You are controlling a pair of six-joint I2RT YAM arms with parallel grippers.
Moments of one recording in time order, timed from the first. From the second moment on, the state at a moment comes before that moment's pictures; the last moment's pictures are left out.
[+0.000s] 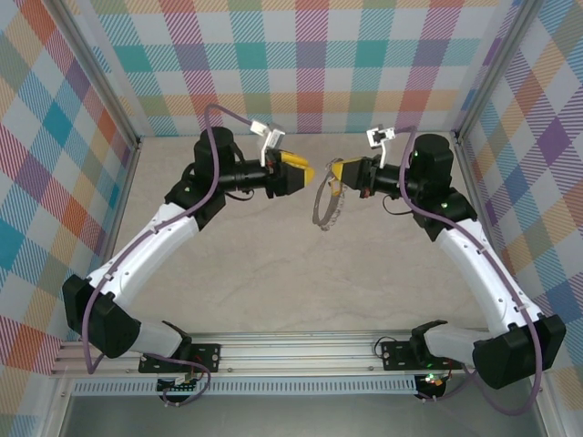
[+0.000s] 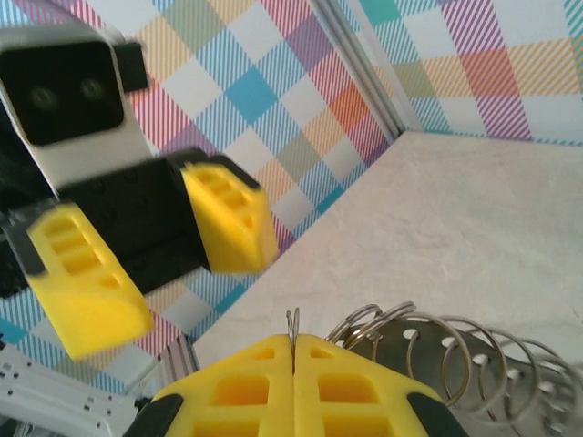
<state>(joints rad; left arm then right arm) -0.53 1.40 1.39 -0.14 0.79 -0.31 0.33 1.20 1.22 -0.24 -0.84 0.41</state>
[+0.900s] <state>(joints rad) -0.49 1.55 1.64 -0.48 0.98 -0.09 0.33 1.28 1.30 -0.42 -1.00 0.25</state>
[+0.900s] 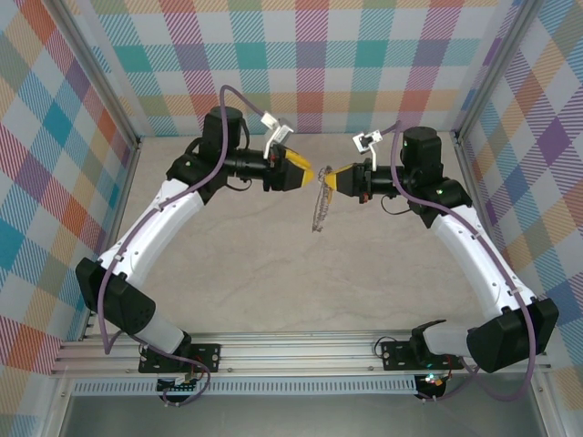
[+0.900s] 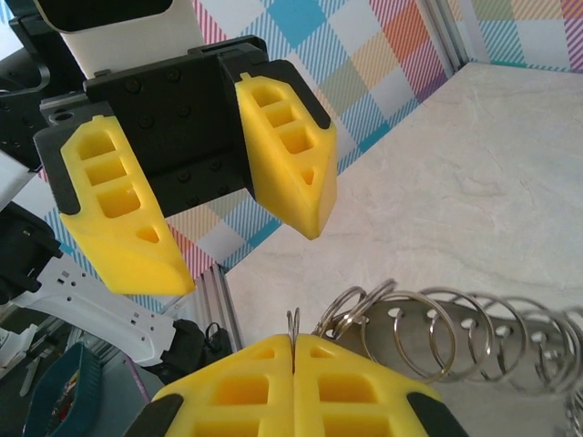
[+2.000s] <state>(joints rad) -0.49 1.61 1.67 -0.47 1.09 -0.11 0.33 1.28 1.28 -0.28 -1.12 0.33</state>
